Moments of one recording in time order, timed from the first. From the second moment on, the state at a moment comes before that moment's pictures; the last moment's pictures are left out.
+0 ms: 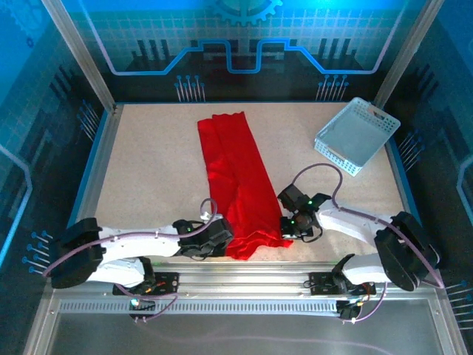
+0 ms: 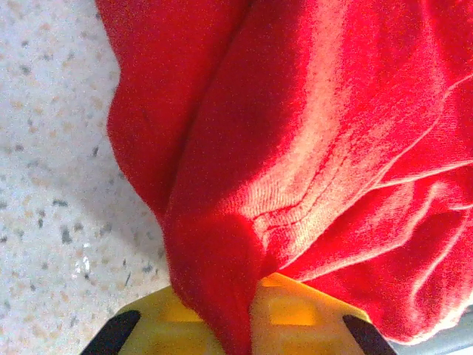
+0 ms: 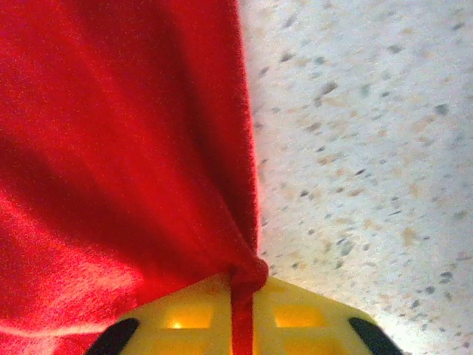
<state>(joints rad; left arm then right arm) -1.11 1.27 0.57 -0.51 -0.11 -1.11 0.68 1.33 0.63 -0.70 -0.14 0.65</state>
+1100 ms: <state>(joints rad) -0.61 1.07 1.06 -0.70 -0.11 -0.98 0.61 1.40 1.49 -0.98 0.01 0.51</state>
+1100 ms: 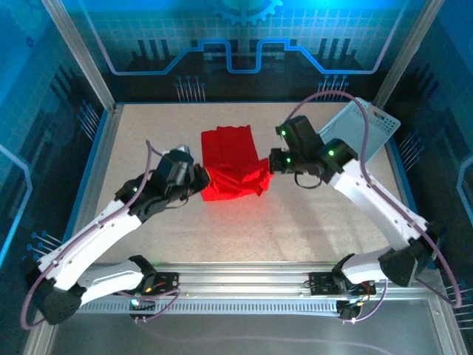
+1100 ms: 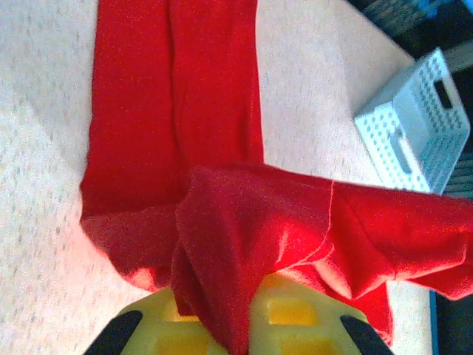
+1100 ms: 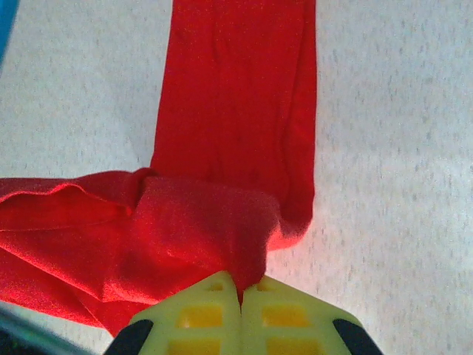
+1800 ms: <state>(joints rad) -0.26 1.64 1.34 -0.46 0.13 -0.92 0.44 1.97 2.01 -0.90 -0.14 0.33</state>
